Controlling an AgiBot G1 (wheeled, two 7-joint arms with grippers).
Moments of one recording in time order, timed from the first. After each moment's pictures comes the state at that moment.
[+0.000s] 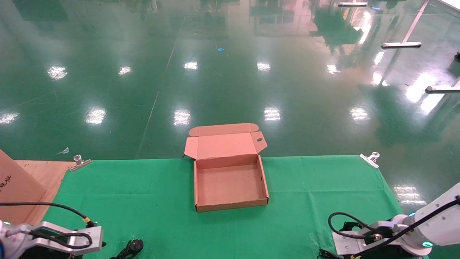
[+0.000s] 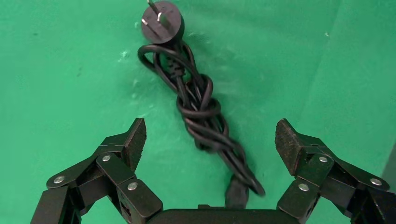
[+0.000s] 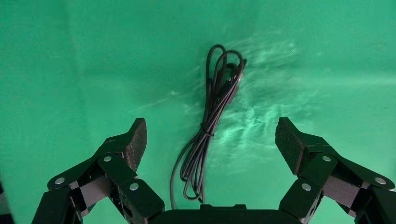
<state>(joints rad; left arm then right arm) -1.49 0.87 0.75 -0.45 1.79 1.36 0.17 1.47 -1.00 -0.78 0.62 -1.95 -1.30 -0.15</state>
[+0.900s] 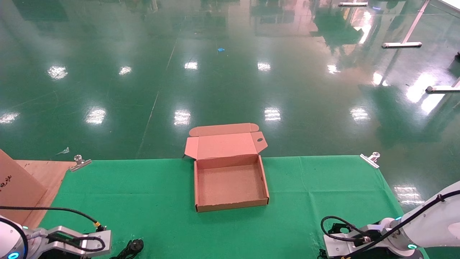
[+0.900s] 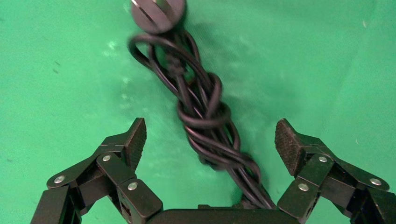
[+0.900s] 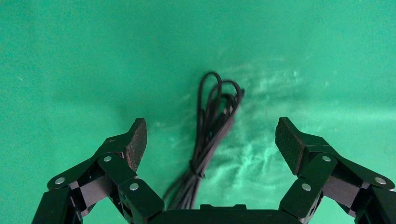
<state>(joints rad) -1.54 1.01 0.77 -0.12 1.83 1.25 0.33 1.54 -1.14 -0.76 0.16 -1.90 -1.18 -0.51</state>
